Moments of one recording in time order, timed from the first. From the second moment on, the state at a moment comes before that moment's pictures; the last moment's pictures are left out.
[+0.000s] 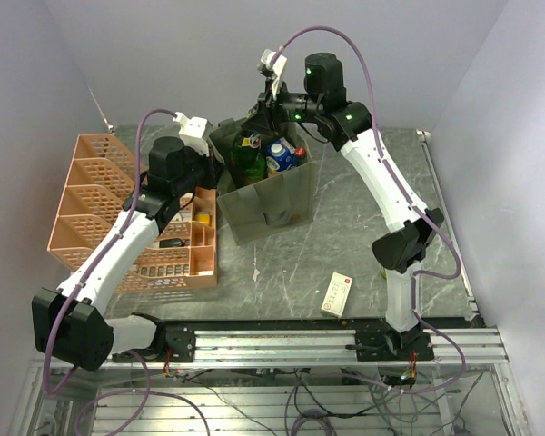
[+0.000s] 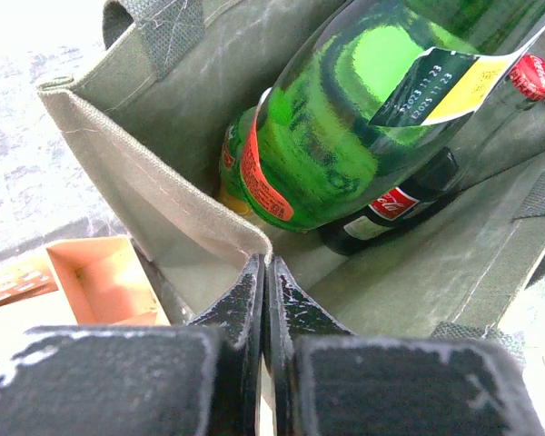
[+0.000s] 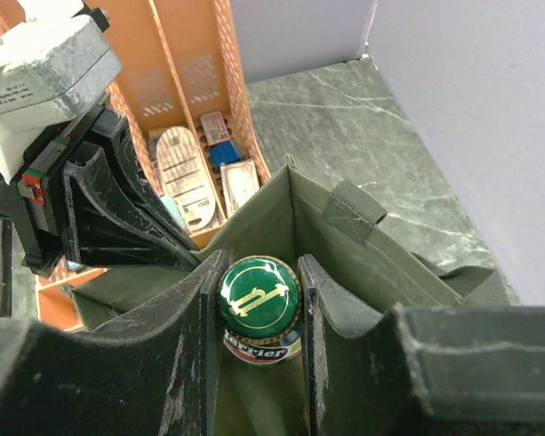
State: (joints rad) left arm -0.34 1.25 1.09 -0.15 0.18 -0.16; right arm 0.56 2.04 2.39 -0.62 -0.68 -0.22
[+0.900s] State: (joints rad) left arm -0.28 1.23 1.03 -0.12 0.24 -0.23; right arm 0.62 2.12 2.18 -0.45 -0.71 -0.17
